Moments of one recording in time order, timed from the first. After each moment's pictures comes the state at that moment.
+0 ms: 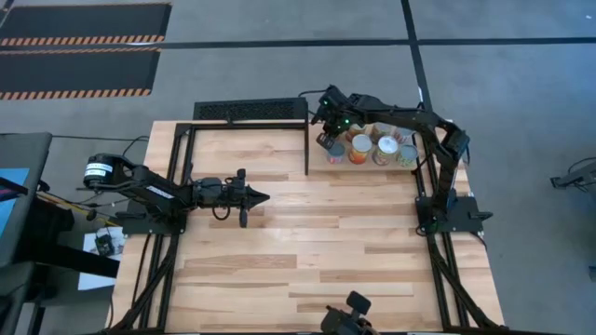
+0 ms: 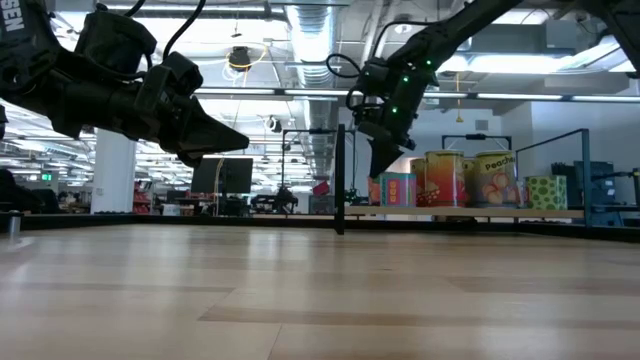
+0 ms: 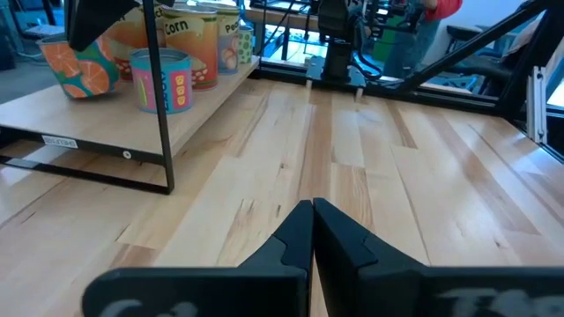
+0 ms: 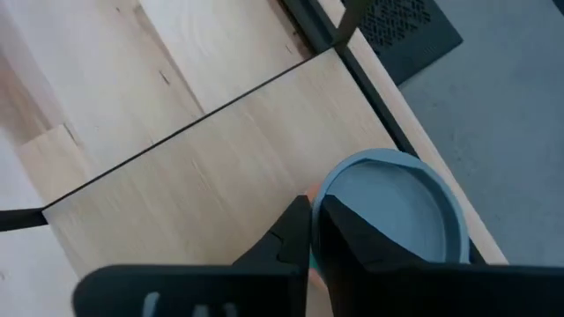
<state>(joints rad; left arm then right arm) 0.08 1.39 0.16 1.06 -0.03 -0.13 -0.64 1.89 1.50 -0.65 0.02 -0.10</state>
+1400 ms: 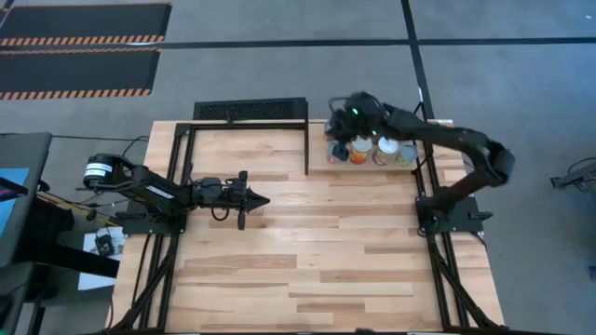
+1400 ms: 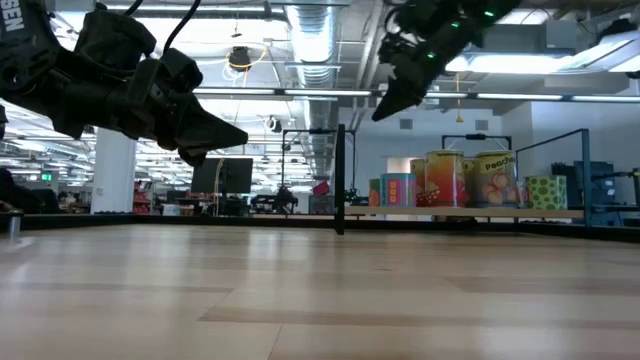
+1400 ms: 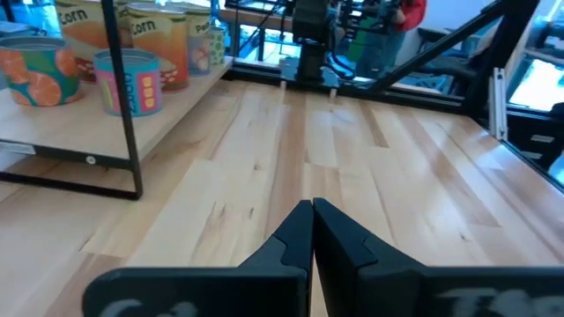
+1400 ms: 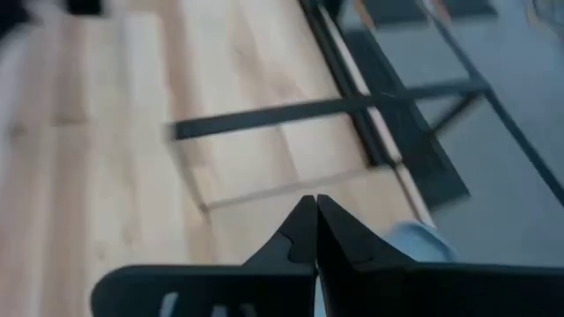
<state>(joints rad) 0.08 1.39 0.16 1.07 0.05 -0.14 -0.53 1.50 1.24 -0.45 -0.09 -0.26</state>
